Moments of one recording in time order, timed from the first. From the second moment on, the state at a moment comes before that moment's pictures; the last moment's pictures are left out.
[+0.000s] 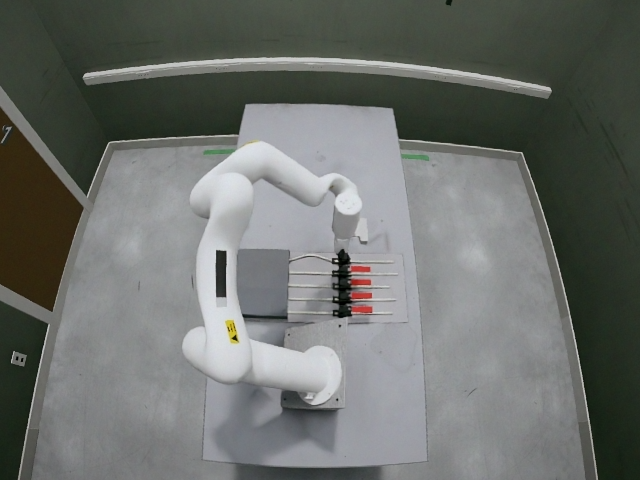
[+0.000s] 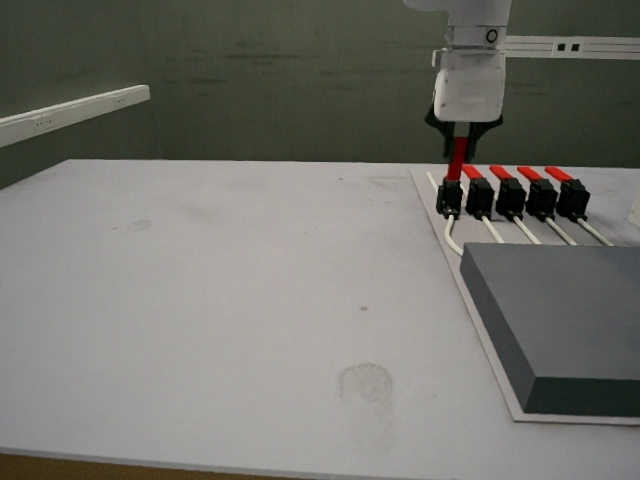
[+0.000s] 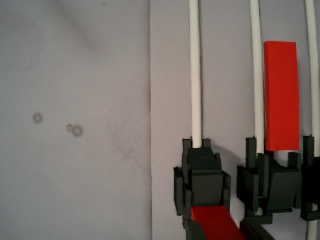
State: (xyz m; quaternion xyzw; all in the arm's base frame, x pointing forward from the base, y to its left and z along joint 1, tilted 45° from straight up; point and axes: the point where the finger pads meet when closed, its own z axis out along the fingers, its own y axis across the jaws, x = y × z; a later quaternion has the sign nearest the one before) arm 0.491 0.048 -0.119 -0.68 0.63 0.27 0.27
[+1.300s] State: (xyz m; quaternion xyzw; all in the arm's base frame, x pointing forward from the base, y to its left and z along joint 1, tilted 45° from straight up) arm 0.488 0.088 -0.108 -0.68 0.63 0.27 0.27
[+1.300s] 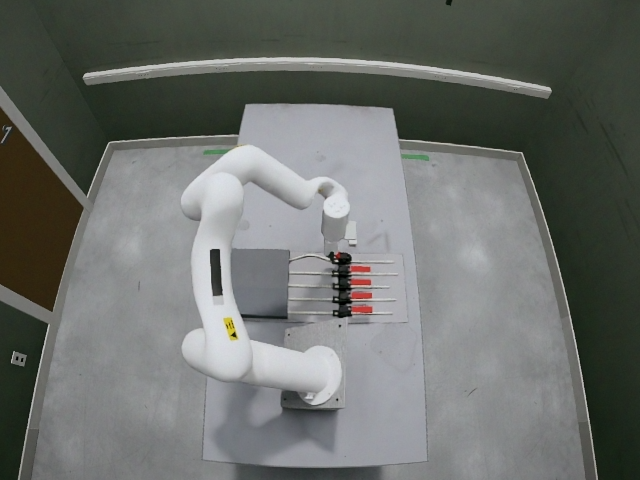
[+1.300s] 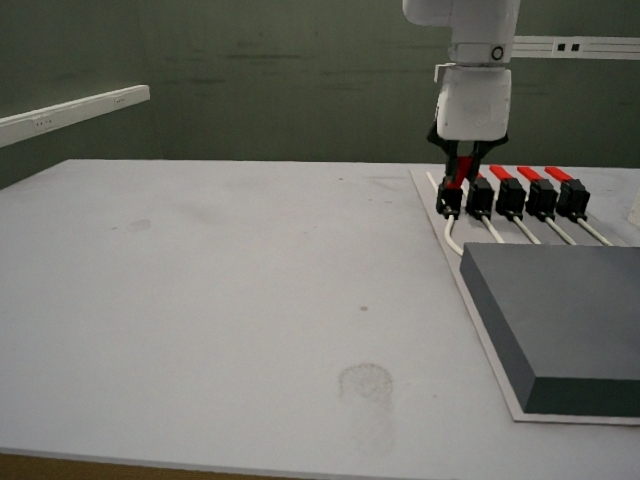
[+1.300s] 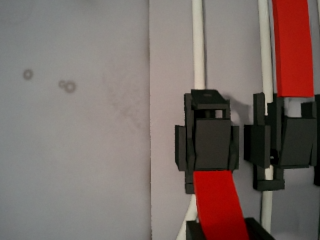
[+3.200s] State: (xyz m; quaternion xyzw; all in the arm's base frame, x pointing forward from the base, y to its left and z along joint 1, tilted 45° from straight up) arm 0.486 0.139 -0.125 -0.68 0.63 0.27 0.27
